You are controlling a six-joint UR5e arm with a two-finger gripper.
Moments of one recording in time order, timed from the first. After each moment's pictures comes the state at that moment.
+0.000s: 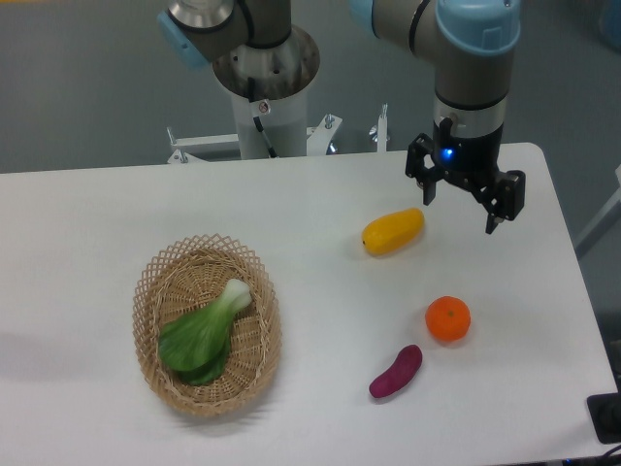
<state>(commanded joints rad) 2.66 -1.75 -1.53 -1.18 1.56 1.36</state>
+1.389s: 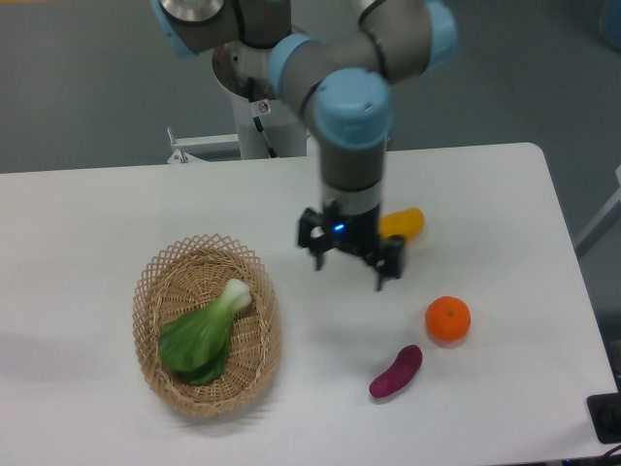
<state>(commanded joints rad) 2.32 -1.82 -1.76 -0.98 1.50 0.83</state>
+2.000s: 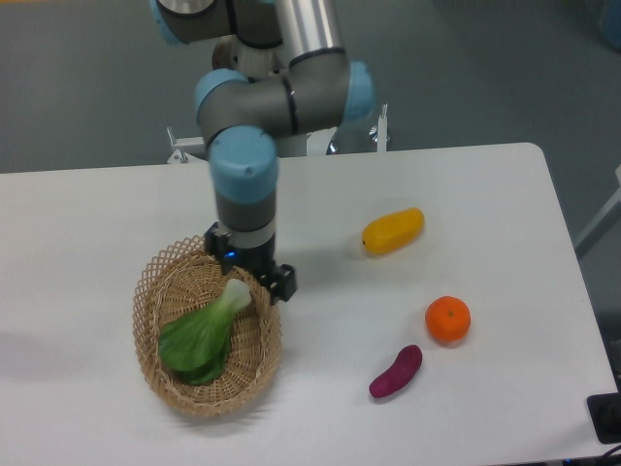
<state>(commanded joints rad) 2.17 -1.89 -1.84 -0.98 1.50 0.84</state>
